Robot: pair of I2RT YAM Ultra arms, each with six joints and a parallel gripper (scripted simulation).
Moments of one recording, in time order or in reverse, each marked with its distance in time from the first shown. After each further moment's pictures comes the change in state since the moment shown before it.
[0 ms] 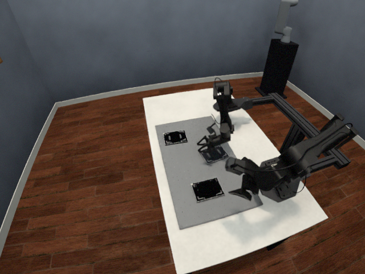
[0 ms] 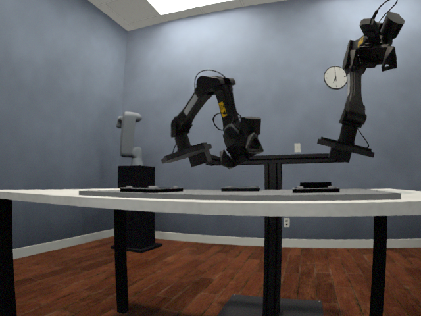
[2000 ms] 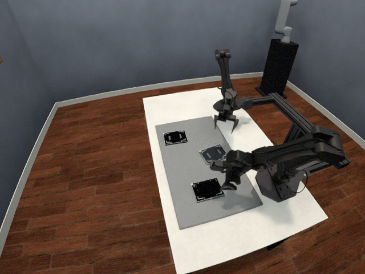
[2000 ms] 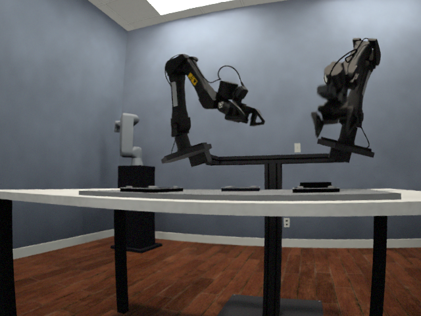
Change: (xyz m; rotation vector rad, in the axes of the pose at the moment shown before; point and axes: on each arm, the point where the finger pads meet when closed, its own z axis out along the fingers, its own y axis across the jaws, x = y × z) left arm 0.123 -0.076 0.171 -0.223 0.229 0.021; right arm -0.074 0.057 -0.171 -0.974 0.310 -0.860
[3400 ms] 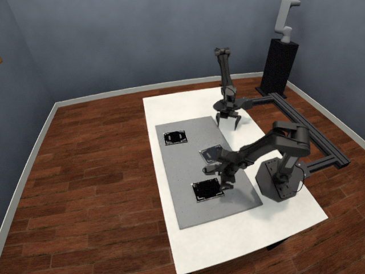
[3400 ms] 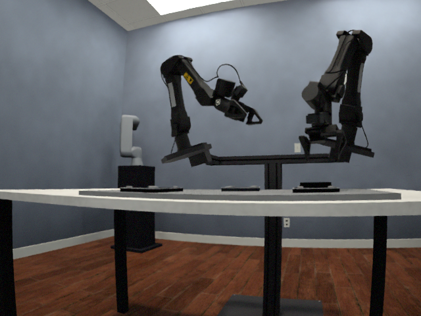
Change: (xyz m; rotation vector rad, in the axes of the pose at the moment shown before) left arm 0.032 -0.031 0.060 -0.085 0.210 -0.094; right arm -0.001 0.014 -0.019 -0.102 0.013 -0.081
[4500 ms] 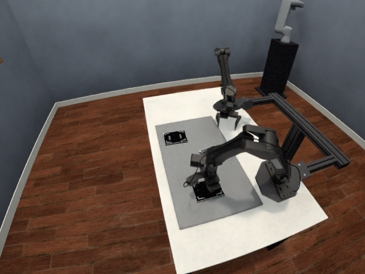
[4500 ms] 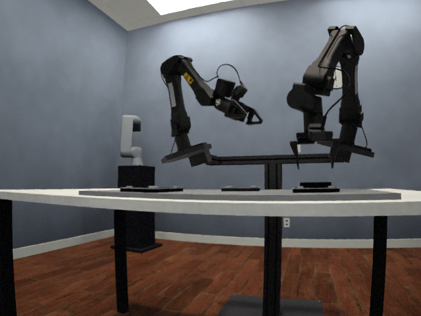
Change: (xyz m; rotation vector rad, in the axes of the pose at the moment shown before) left arm -0.046 -0.007 0.044 -0.035 0.318 -0.306; right arm 0.000 0.000 0.000 0.000 0.000 0.000
